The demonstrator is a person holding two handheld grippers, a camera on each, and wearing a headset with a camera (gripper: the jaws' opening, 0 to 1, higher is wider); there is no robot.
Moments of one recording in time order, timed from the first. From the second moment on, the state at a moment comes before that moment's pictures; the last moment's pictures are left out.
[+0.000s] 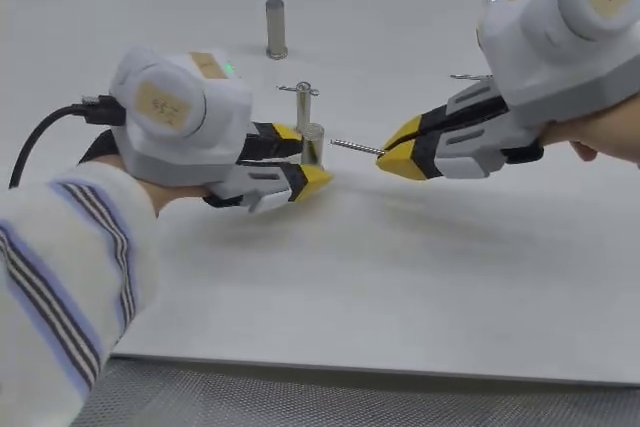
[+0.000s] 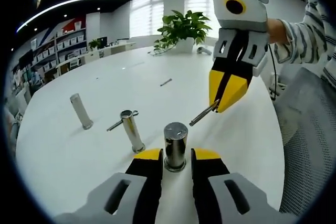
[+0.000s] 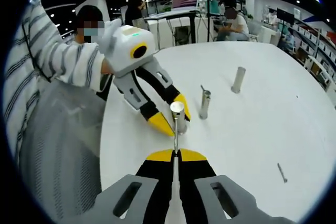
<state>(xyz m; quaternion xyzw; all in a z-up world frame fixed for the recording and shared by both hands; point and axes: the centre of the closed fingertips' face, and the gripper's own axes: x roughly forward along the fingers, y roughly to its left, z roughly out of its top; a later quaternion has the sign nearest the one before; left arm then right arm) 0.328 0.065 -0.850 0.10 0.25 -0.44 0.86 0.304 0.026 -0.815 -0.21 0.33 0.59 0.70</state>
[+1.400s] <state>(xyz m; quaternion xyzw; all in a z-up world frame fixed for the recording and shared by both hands) 0.329 0.067 -0.854 0.09 0.26 -0.43 0.86 0.313 0.048 -0.821 -0.23 0.33 0.60 0.69</state>
